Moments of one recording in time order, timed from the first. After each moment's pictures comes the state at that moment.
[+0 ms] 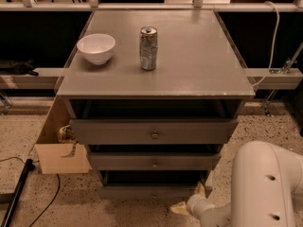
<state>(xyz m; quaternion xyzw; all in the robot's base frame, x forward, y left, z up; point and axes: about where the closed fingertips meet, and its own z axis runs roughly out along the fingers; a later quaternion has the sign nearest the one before) 0.499 -0.174 0.225 -0.31 0.87 0.03 0.37</state>
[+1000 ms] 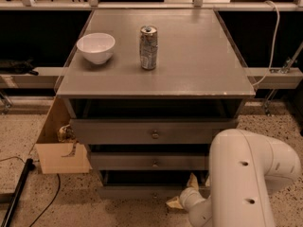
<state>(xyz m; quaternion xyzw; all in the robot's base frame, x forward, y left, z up) 0.523 -0.151 0.239 -0.38 0.84 -0.04 0.39</state>
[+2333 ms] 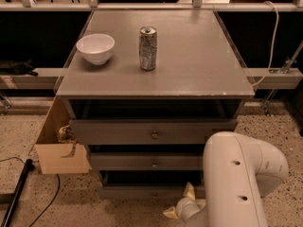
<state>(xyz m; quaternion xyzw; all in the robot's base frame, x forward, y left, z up) 0.488 -0.129 0.221 -0.39 0.84 -0.05 0.38</state>
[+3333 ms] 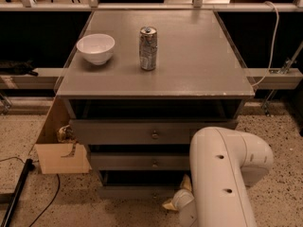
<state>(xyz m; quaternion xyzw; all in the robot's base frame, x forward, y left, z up) 0.524 -0.127 0.219 -0.41 0.83 -0.08 0.37</state>
